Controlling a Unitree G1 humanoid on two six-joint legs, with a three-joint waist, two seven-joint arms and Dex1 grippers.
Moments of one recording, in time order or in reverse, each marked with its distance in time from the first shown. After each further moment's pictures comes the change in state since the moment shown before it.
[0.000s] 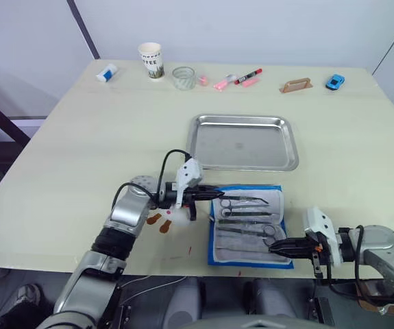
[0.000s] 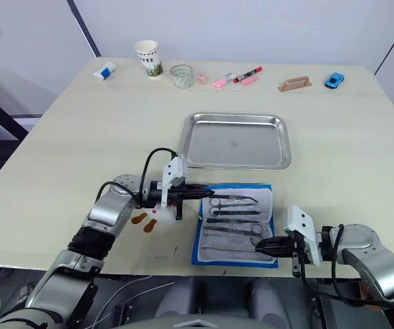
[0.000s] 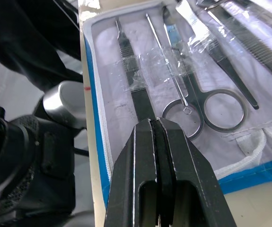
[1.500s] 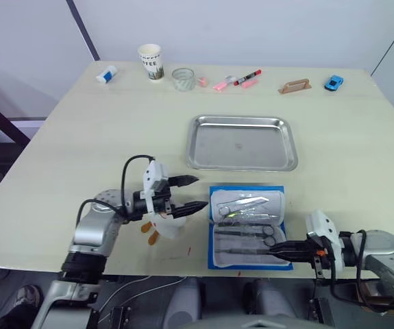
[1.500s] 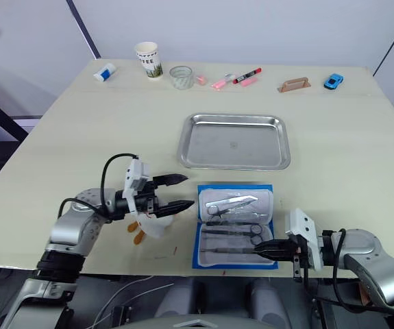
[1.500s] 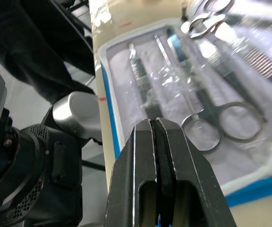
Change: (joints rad) left arm 0.238 0.132 0.253 -0.180 -0.300 0.071 -0.073; right arm 0.052 0.017 -0.065 -0.017 0.085 -0.029 0.018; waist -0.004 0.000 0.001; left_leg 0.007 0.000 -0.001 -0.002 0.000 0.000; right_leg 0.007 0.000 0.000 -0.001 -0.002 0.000
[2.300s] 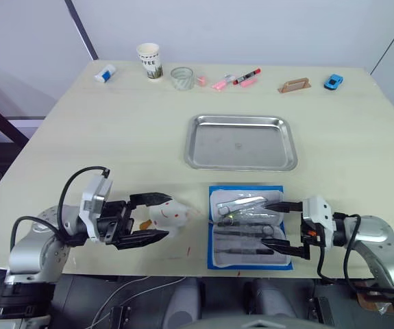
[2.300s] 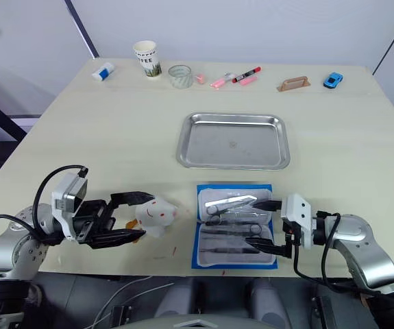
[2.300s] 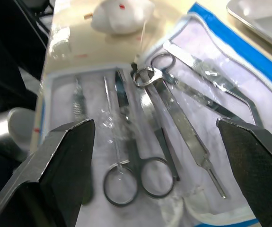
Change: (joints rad) left arm 0.218 0.170 0.198 -0.138 -0.249 0.010 -0.314; right arm -0.149 0.121 0.037 0.150 -0.161 -0.232 -0.029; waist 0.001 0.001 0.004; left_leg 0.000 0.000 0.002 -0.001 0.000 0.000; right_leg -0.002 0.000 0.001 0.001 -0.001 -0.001
